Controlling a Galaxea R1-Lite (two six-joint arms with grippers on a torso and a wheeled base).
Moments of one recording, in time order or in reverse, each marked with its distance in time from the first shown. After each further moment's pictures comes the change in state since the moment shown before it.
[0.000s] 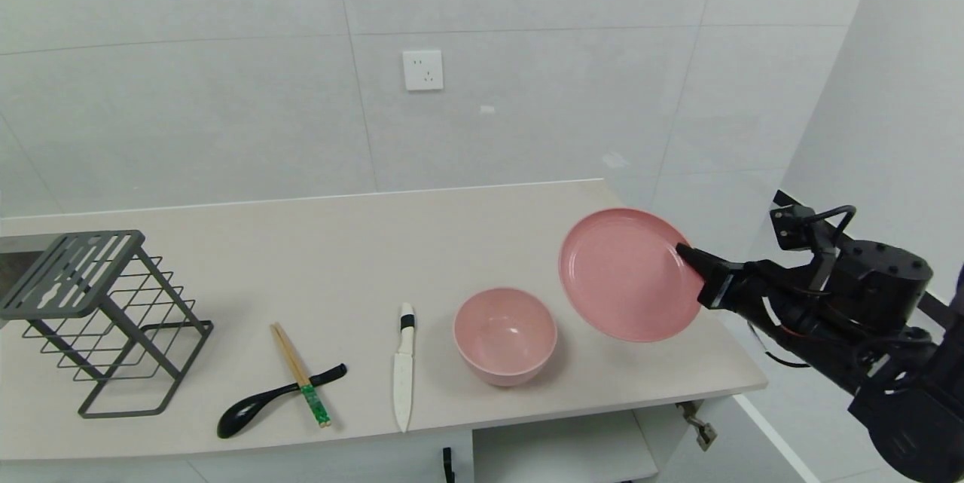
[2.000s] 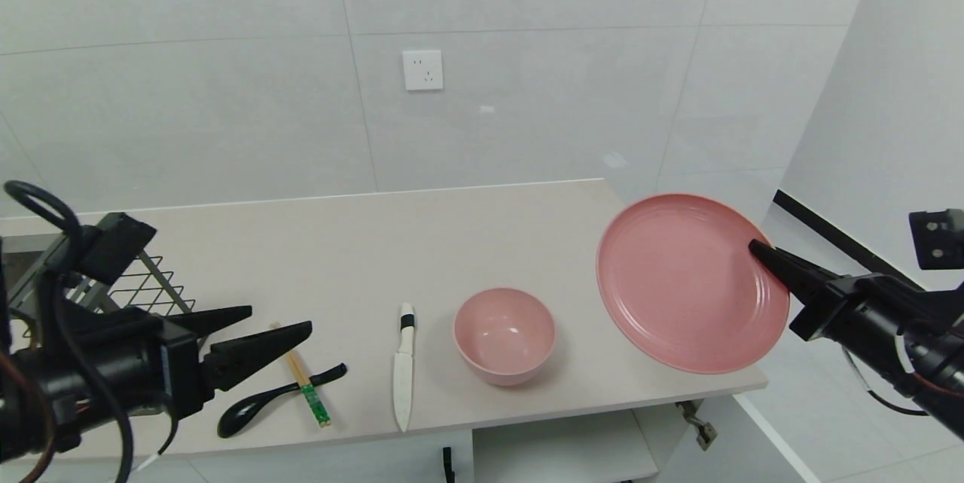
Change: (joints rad) left arm -0.225 1.187 -0.441 -0.079 -0.368 -0.161; right arm -0.002 -0.364 0.237 -0.001 0.005 -0.042
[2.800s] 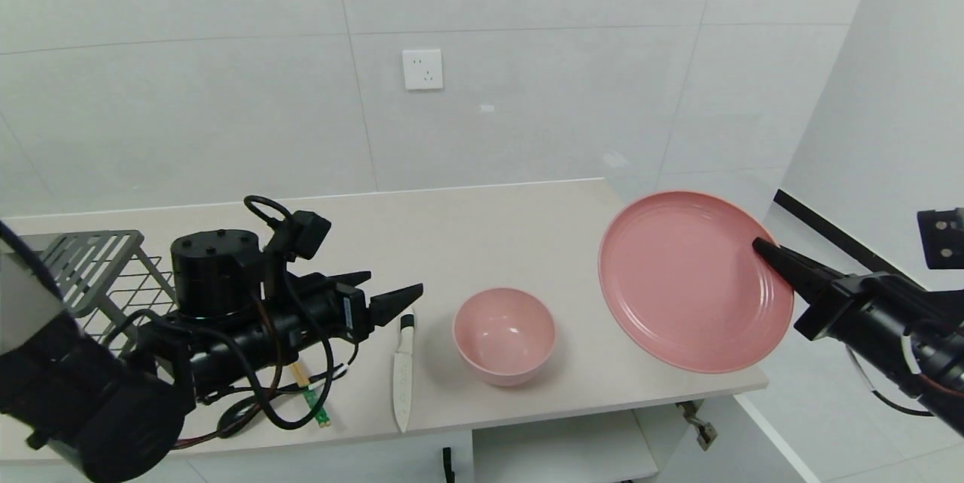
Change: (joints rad) left arm -0.136 0.663 -0.005 -0.779 0.054 -0.036; right arm -0.002 -0.014 0.003 0.000 0.002 0.004
